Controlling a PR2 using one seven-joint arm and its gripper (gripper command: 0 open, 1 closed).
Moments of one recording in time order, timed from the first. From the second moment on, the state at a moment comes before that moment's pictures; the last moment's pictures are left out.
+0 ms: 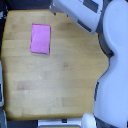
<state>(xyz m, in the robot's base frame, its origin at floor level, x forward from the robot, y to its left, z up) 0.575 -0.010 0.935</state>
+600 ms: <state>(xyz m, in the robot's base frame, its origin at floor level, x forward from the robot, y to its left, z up) 0.523 -0.142 0.953</state>
